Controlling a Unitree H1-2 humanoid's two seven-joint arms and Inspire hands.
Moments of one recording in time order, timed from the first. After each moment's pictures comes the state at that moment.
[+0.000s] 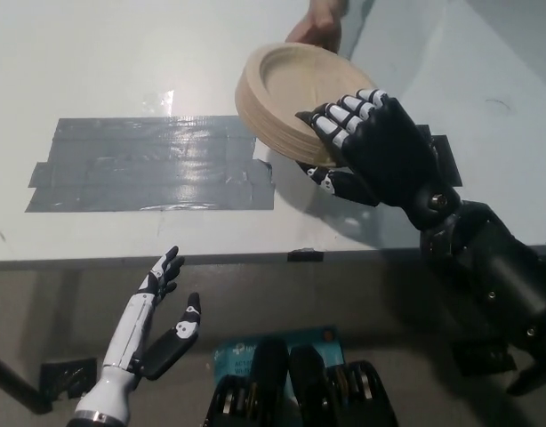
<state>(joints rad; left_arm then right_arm) -0.03 0.15 -0.10 -0.13 0.20 0.04 -0.04 -0.79 -0.34 0.61 0.49 -1.15 -0.26 -0.78</state>
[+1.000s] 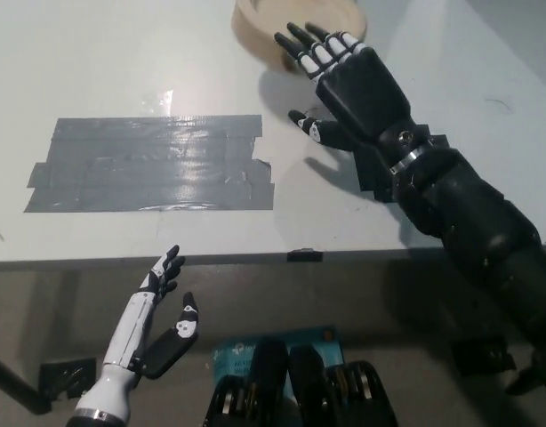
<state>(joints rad) -0.04 0.15 -0.10 -0.13 0.20 0.04 -0.04 -0.99 -0.23 0.57 0.86 -1.08 -0.25 -0.58</state>
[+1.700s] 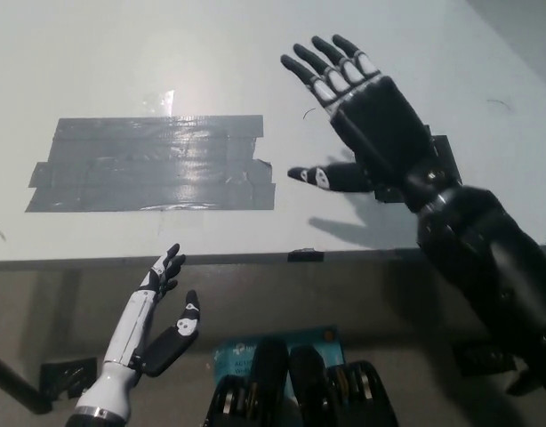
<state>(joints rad) -0.05 0.15 -0.10 -0.12 0.20 0.05 -0.04 -0.69 -0.32 0.46 0.16 -0.93 -0.18 -0.23</state>
